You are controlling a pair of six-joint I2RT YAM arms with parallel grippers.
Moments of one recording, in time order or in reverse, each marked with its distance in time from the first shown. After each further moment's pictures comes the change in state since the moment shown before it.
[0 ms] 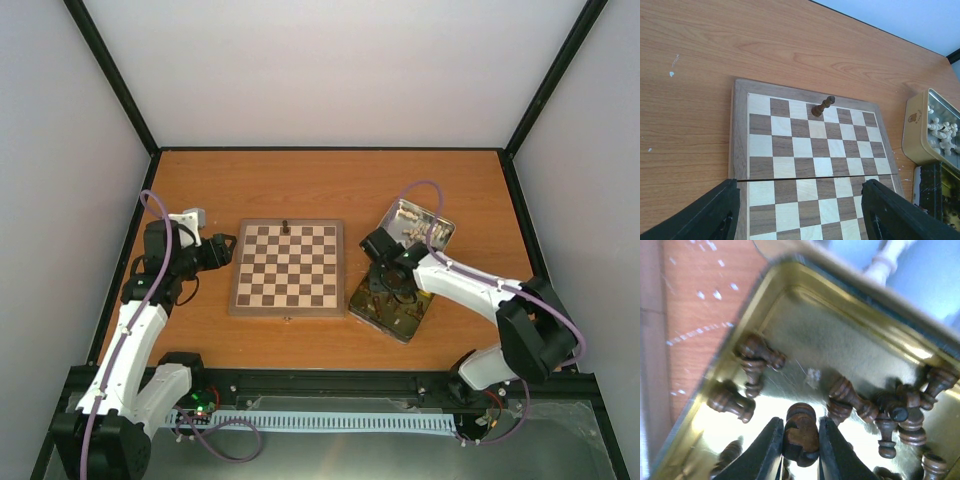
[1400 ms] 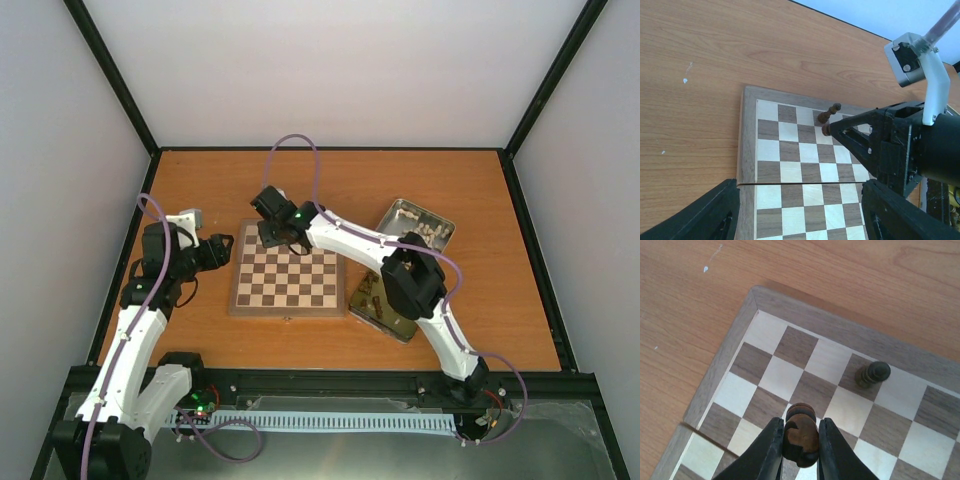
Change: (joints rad) left arm 0.000 -0.034 -0.012 0.006 -0.035 -0.008; right arm 0.238 0.768 1.066 0.053 -0.041 -0.210
